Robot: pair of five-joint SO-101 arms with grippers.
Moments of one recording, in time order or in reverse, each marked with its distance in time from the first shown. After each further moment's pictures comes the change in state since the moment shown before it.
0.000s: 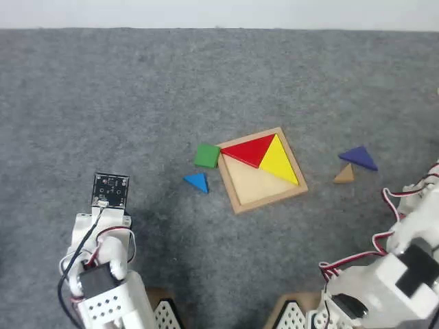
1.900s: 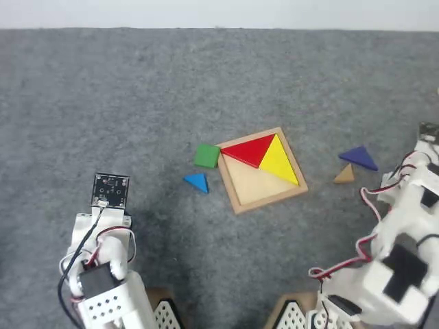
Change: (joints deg) left arm 0.0 0.0 0.0 0.0 0.0; right arm -9.7 -6.9 3.3 1.9 -6.2
